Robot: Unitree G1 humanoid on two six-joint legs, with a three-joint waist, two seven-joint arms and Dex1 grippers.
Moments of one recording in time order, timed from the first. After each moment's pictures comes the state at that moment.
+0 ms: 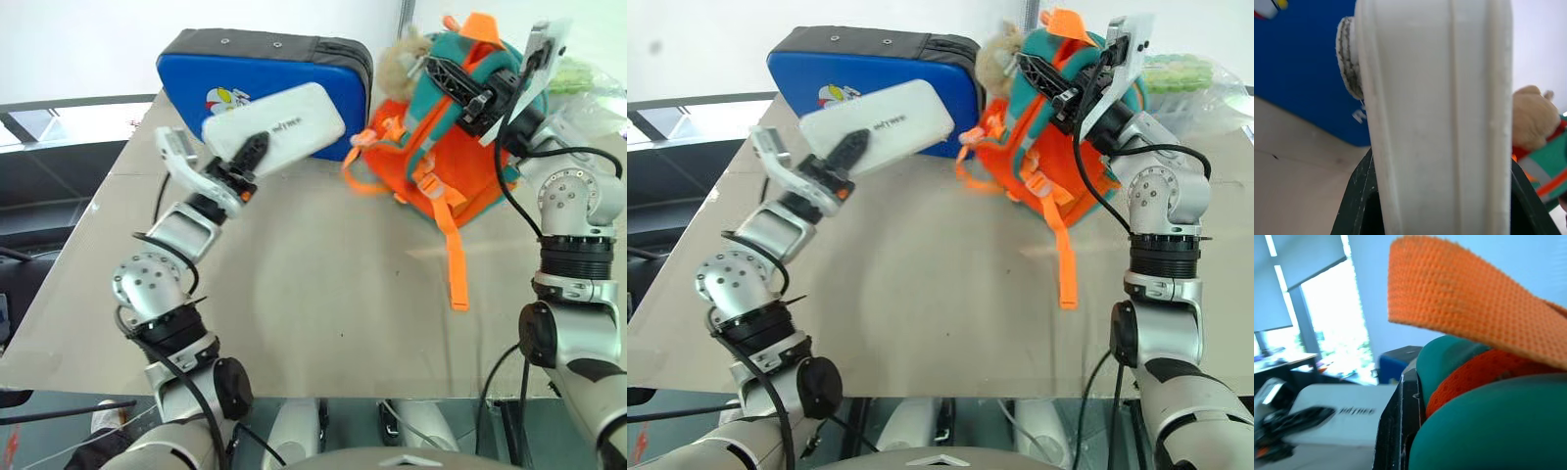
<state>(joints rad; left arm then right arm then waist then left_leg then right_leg) -0.62 0.26 0.65 -0.12 -1.08 0.97 -0.13 -0.94 -0.39 -0.19 0.13 0.68 0.59 0.78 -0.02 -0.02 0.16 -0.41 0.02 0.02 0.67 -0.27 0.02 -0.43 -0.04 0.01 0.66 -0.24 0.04</state>
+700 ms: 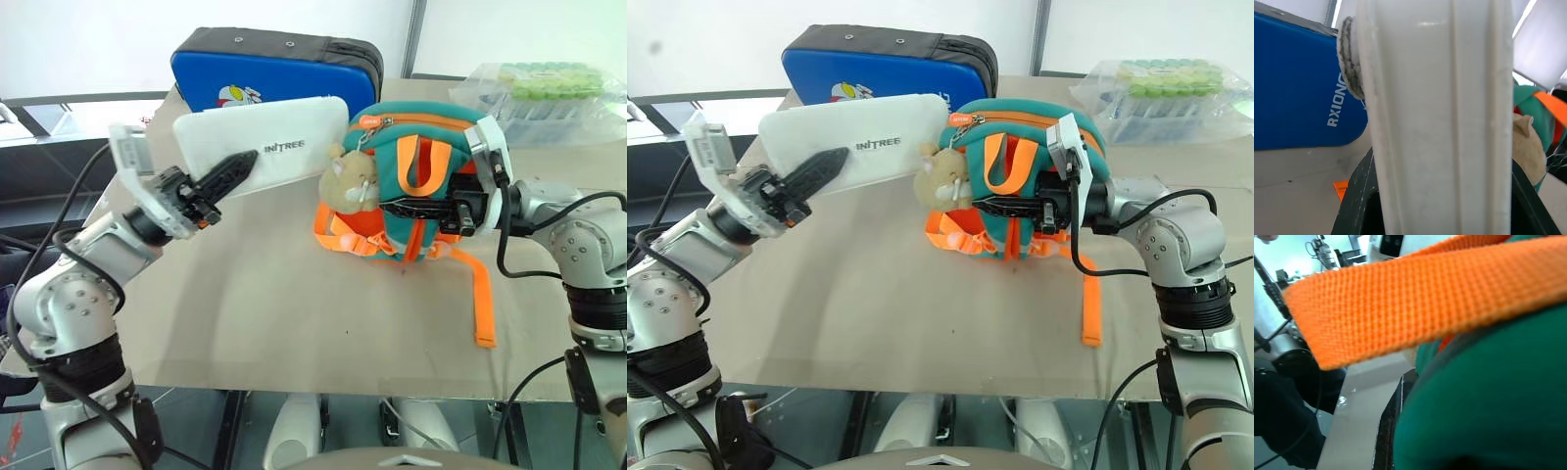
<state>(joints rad) -0.41 0.67 0.39 -0.27 -0.95 0.75 -0.71 -0.68 -0.59 0.00 -0.20 0.84 0.84 1.07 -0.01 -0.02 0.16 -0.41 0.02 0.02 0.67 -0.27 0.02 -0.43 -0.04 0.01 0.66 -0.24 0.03</state>
